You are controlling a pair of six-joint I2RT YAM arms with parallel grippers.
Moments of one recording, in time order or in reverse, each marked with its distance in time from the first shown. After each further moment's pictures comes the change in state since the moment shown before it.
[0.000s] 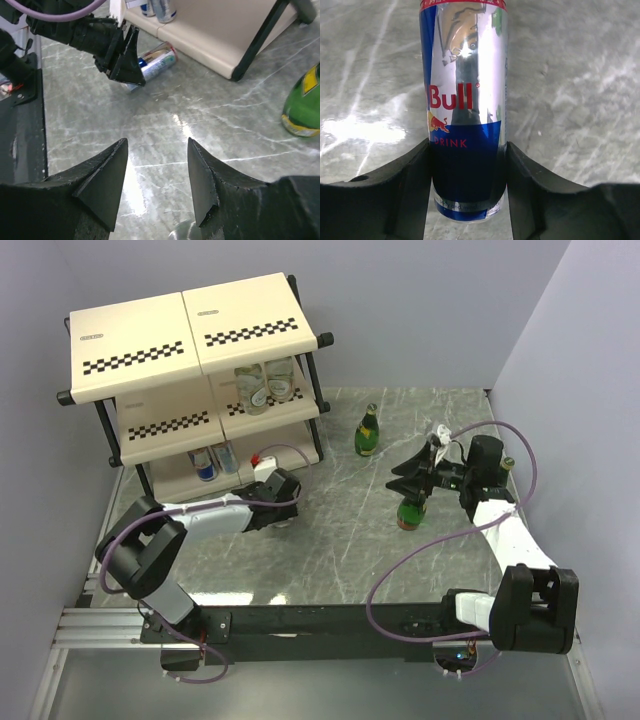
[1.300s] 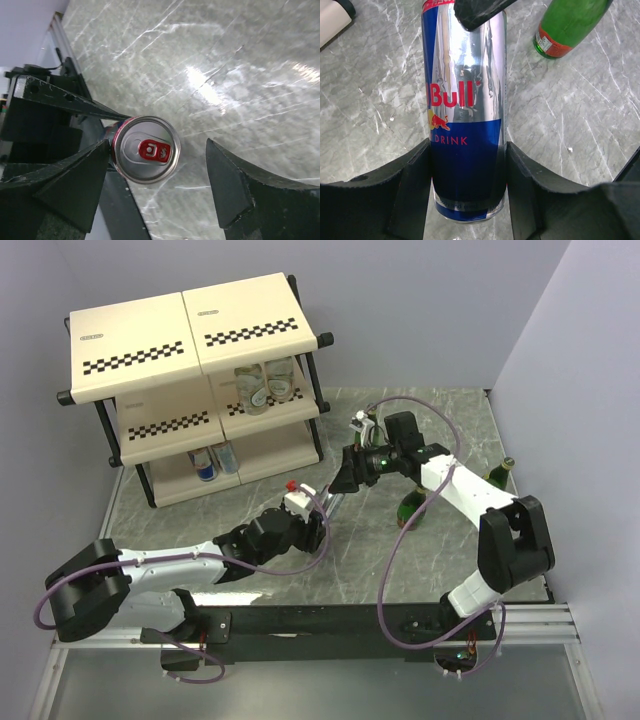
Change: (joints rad) left arm -0.311 -0.354 -0.319 0.573 0.166 0.570; right arm 0.462 0.368 0.388 -0.374 0.417 0.355
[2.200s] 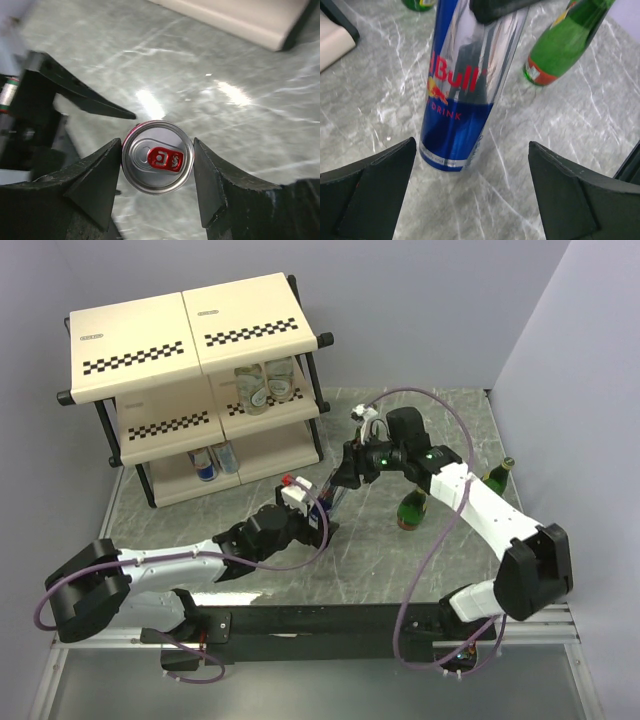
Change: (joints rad) left arm 0.015 0.002 0.006 0.072 0.000 -0.036; right arm 0.067 -0.142 0.031 -0.042 0.183 -0.046
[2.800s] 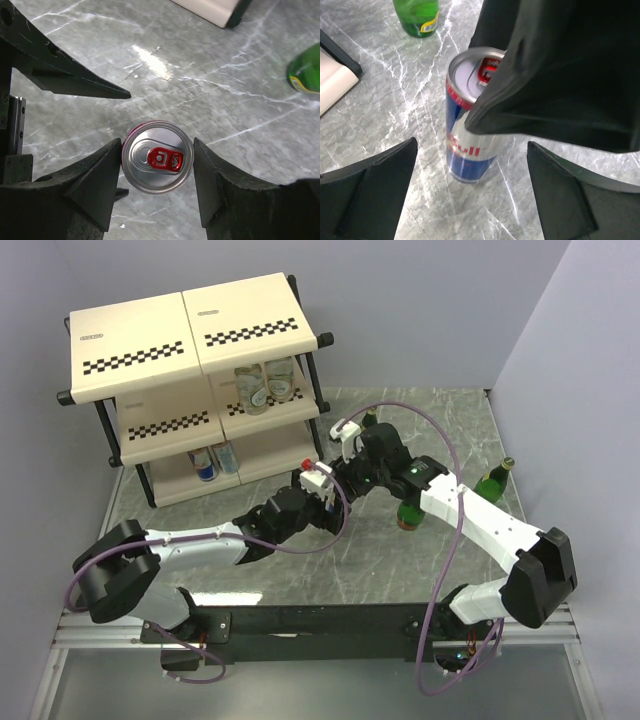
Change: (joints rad) left arm 0.036 0.177 0.180 0.001 0.019 0.085; right arm 0.207 -0.049 0.000 -0.109 0.487 -0.195
